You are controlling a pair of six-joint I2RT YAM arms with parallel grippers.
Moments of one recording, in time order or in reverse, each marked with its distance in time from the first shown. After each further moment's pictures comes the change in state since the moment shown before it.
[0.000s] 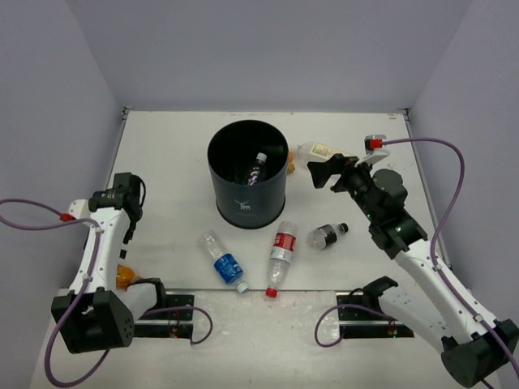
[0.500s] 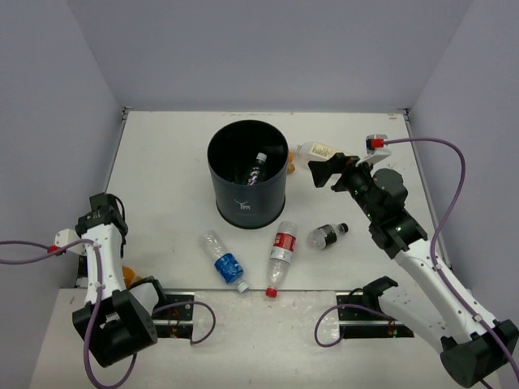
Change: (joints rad) left arm 0.342 -0.088 -0.195 0.130 0.074 0.093; right arm -0.007 0.002 0.000 0.001 0.000 0.016
